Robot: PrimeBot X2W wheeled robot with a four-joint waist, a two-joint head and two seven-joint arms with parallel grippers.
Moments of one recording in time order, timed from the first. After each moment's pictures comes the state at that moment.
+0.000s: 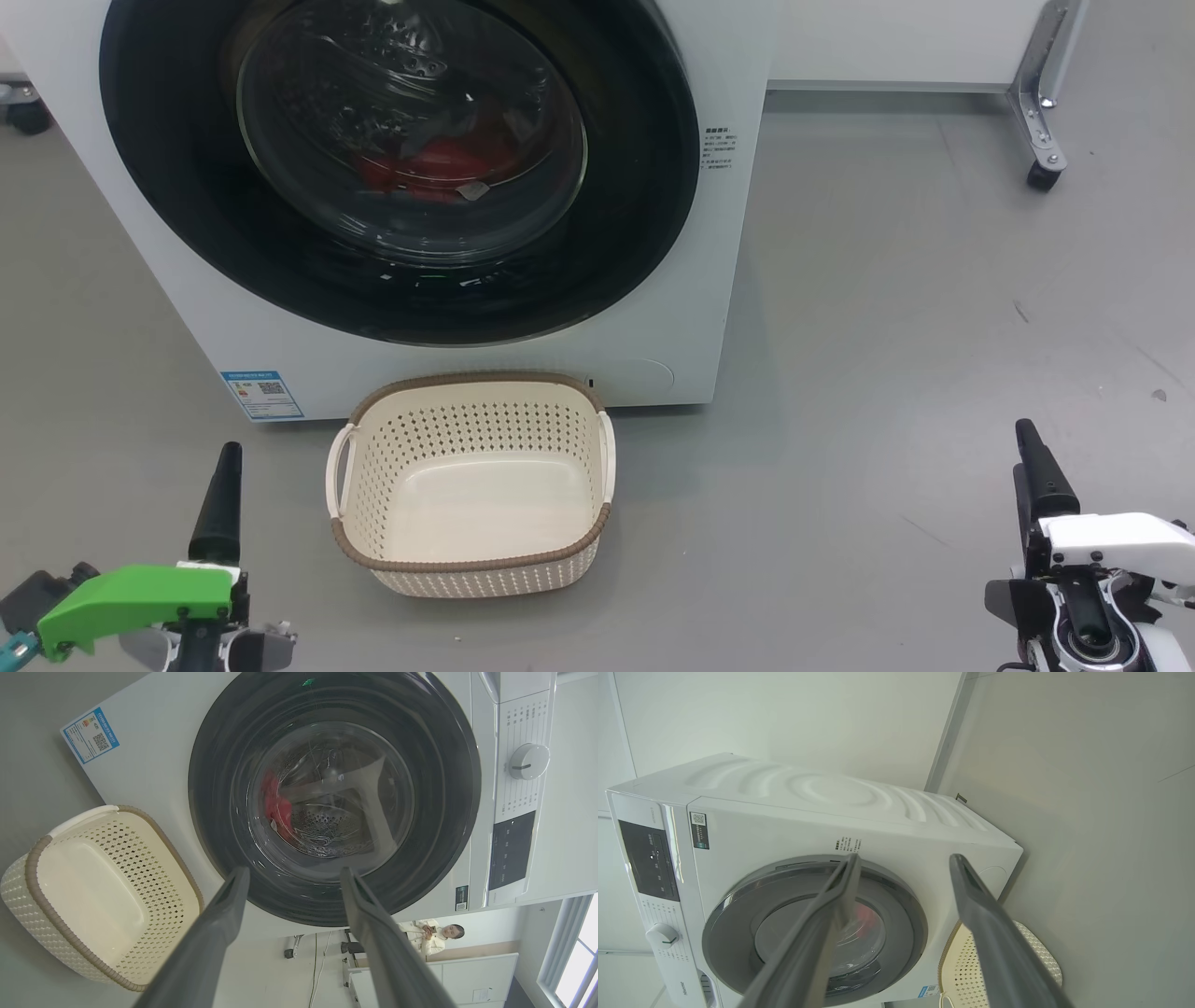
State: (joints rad) left arm -0.08 0.03 0.04 0.28 -1.50 -0.12 0.03; right arm -0.06 -0.05 -0.09 0.31 1.46 0.12 0.02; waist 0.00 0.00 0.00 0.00
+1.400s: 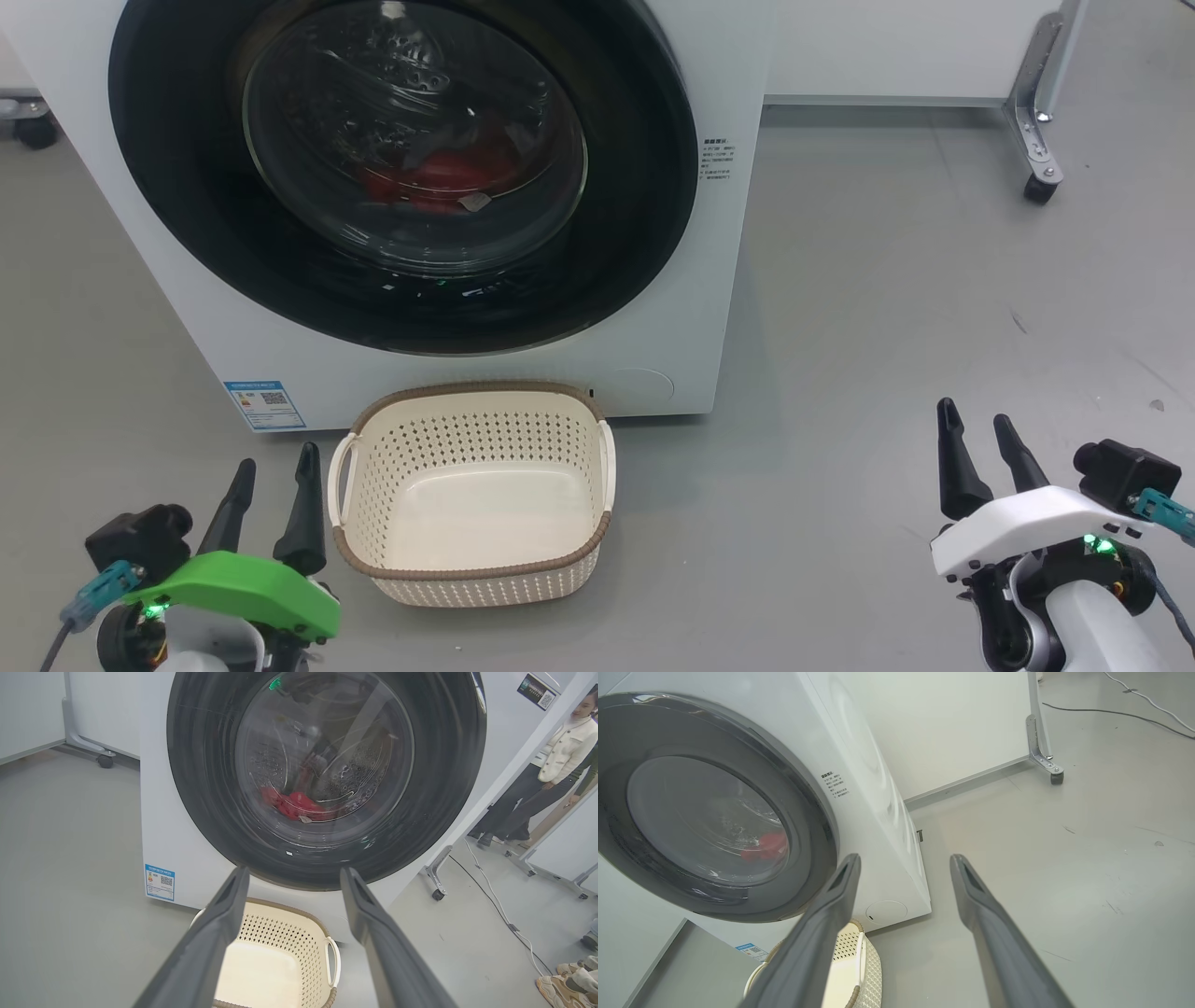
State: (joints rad) left arm -0.09 0.16 -0.21 0.26 -0.77 -0.02 -0.13; right arm -0.09 -0.15 0.18 0.30 0.73 0.06 -0.13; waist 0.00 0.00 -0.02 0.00
